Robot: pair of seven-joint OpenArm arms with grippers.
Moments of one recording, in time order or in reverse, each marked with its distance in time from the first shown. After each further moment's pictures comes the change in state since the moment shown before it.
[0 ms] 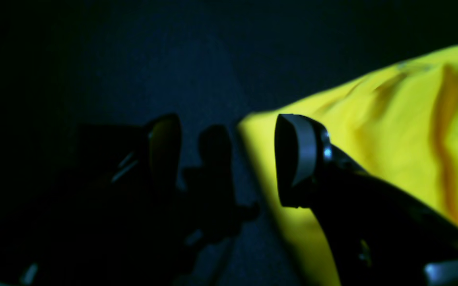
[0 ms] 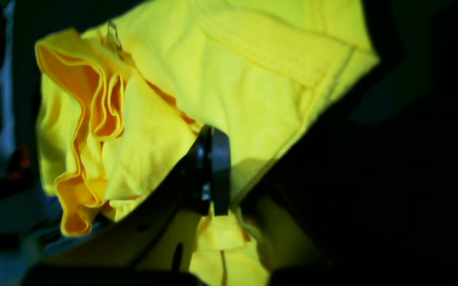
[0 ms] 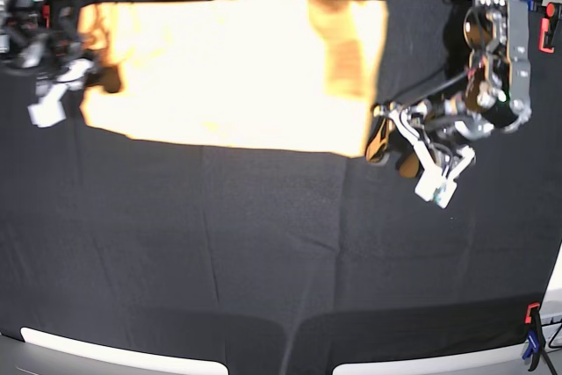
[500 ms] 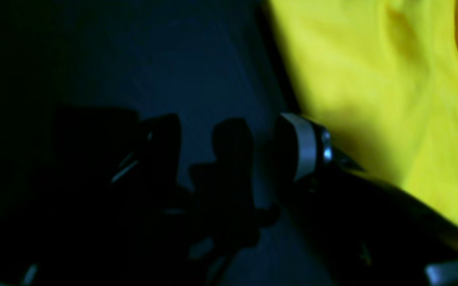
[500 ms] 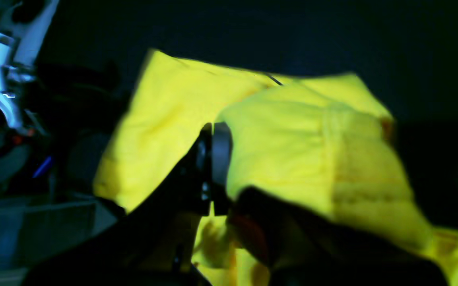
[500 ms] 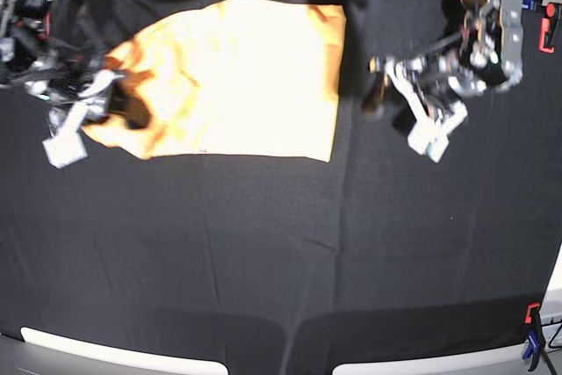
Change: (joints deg) left arm 9.1 0.0 0.0 0.0 -0.5 -3.6 -0.4; right arm 0.1 -7.3 -6.6 30.1 -1.0 0.1 -1.2
